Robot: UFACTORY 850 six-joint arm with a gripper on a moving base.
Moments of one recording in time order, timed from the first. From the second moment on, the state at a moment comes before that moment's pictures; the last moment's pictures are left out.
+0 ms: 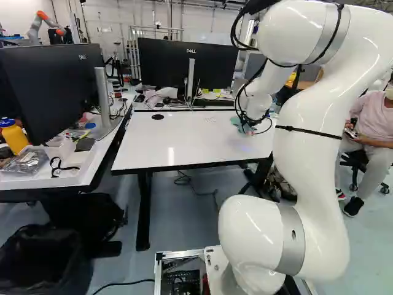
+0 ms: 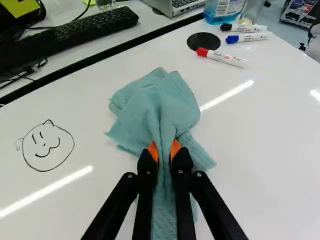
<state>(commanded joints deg) -21.3 -23.9 -57.2 5.9 12.4 0.0</state>
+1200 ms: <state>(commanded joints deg) -26.1 -21.6 -54.3 5.9 12.4 0.0</state>
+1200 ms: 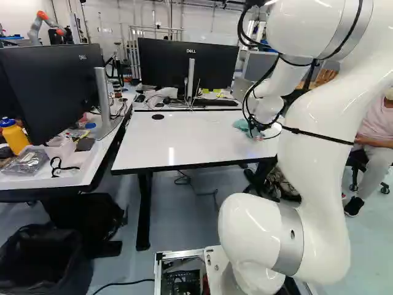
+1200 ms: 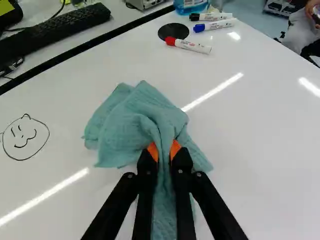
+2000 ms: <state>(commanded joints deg) -27.5 -32.1 -68.0 5.9 12.4 0.0</state>
